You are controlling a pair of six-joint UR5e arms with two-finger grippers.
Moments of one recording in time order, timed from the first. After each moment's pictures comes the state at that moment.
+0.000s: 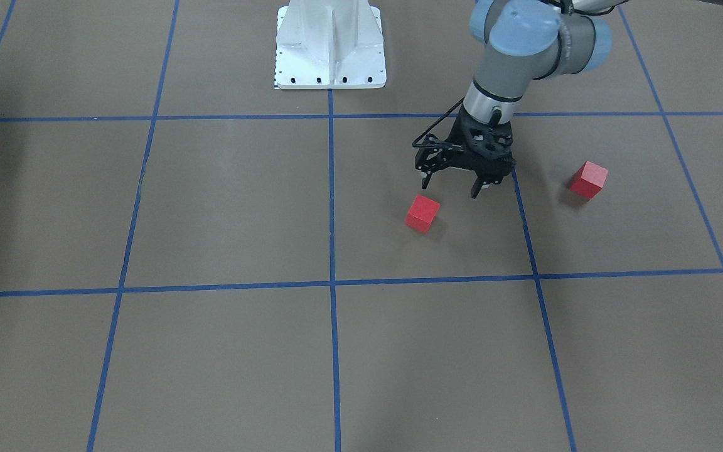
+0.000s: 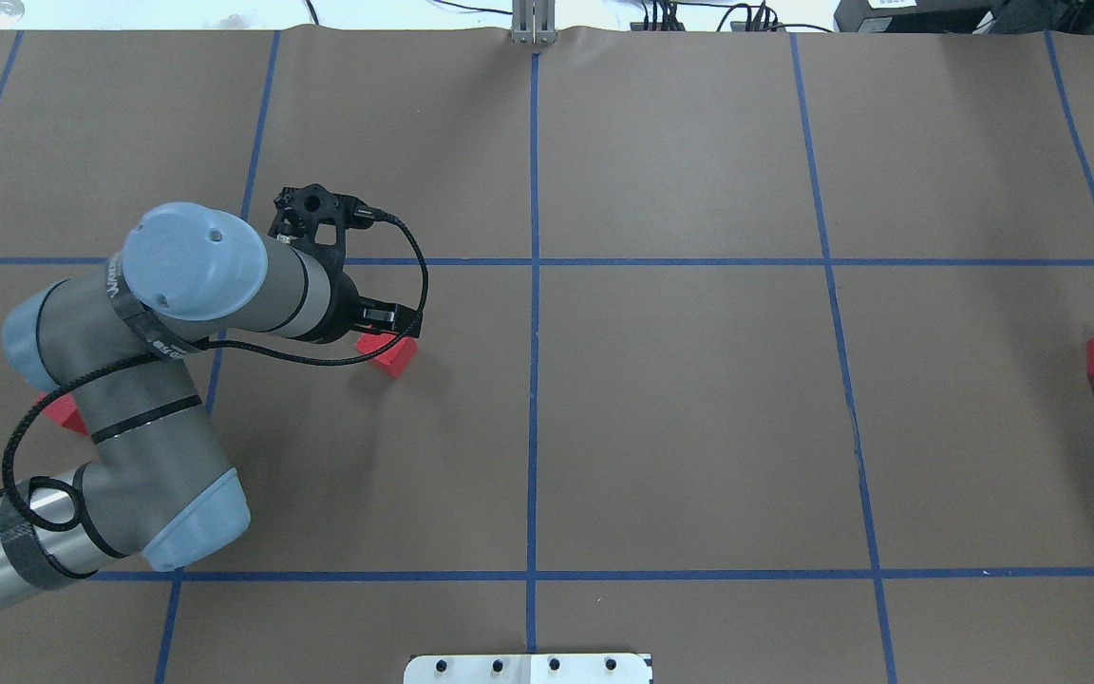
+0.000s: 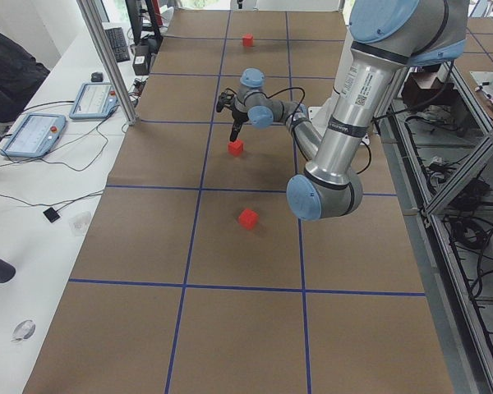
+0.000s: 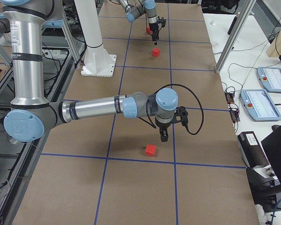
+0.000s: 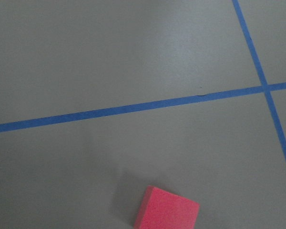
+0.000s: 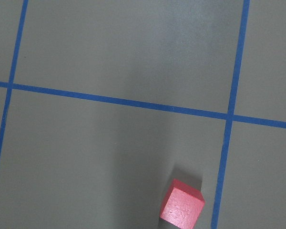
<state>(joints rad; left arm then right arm) -0.58 -2.03 -1.80 -1.84 -1.78 -1.02 1.51 -1.59 1.77 -1.61 2.46 0.01</state>
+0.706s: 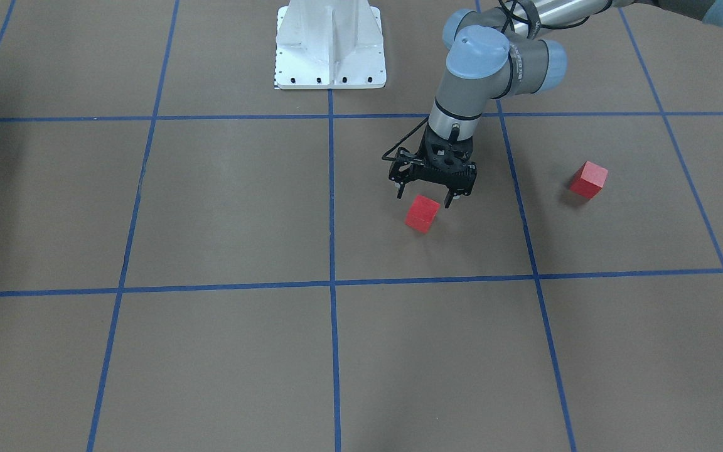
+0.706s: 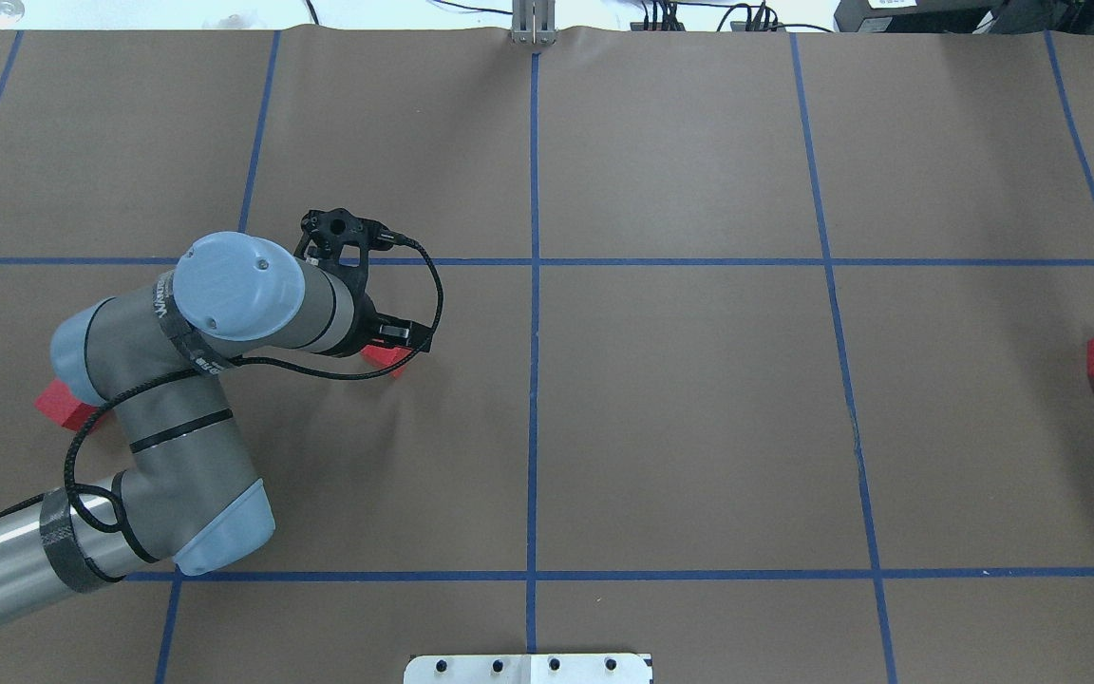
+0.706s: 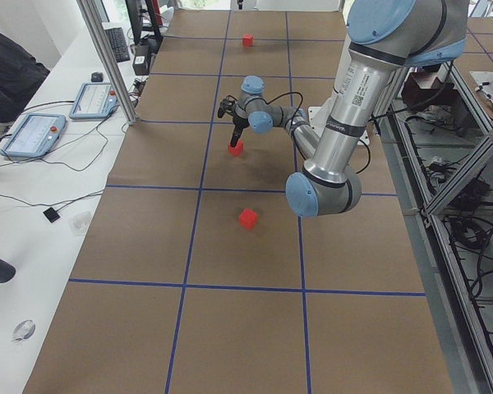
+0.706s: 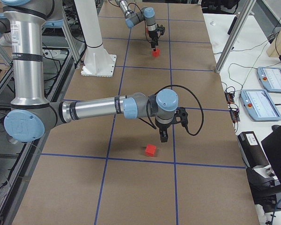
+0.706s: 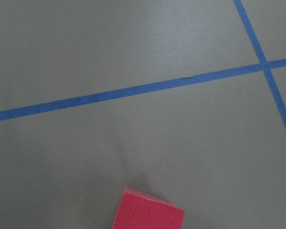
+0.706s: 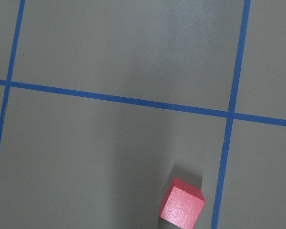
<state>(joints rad) -0.55 -2.05 -1.72 -1.87 -1.74 -1.01 1.51 -1.59 1.76 -1.61 2.46 0.01</state>
